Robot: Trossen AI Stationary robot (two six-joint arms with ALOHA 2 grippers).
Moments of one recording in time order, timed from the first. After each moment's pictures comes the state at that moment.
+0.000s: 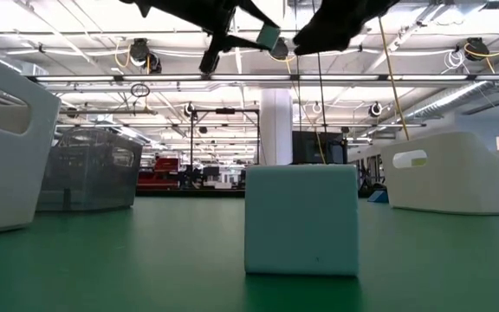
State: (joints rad) left arm 0.15 1.52 1.17 0.05 0.02 -1.01; right arm -0.08 1.19 0.97 -0.25 0.16 -0.03
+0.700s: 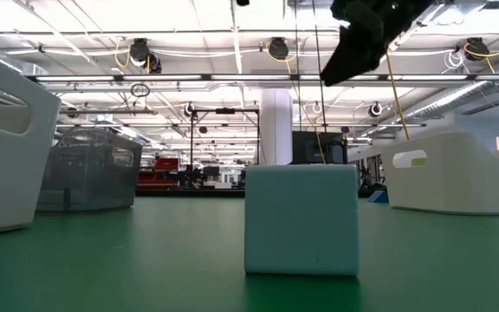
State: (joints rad) left arm 0.09 1.52 1.17 0.64 0.24 -0.58; right arm -0.08 1.14 0.90 -0.45 0.32 0.15
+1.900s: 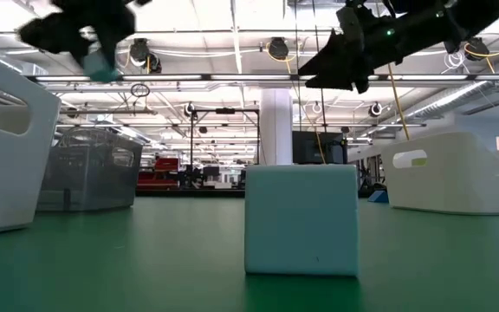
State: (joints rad) left arm -0.09 1.26 1.17 -1.13 -0.02 -1.34; right arm -0.08 1.14 0.55 0.33 0.31 0.18
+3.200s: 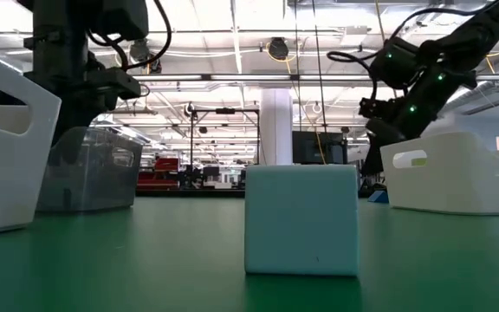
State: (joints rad) left arm -0.14 1.38 0.84 -0.91 0.03 -1.53; right arm -0.46 1.14 0.43 -0.15 0.17 0.17
